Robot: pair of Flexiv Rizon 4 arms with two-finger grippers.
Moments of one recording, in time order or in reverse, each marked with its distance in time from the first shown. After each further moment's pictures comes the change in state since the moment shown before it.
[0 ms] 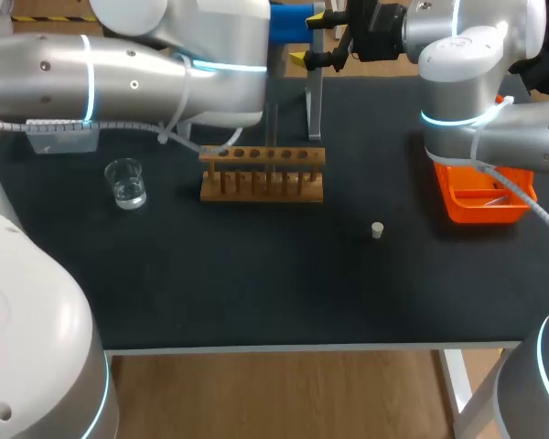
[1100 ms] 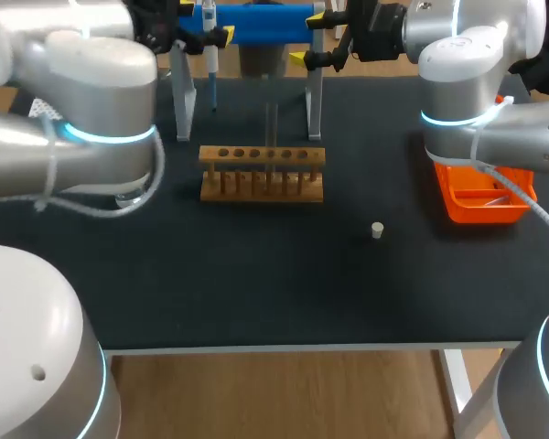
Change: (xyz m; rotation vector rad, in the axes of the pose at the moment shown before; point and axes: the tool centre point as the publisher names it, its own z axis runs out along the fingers) left arm 0.035 0.026 -0.129 0.199 0.500 0.432; right arm 0.000 0.000 0.000 0.000 0.000 0.000
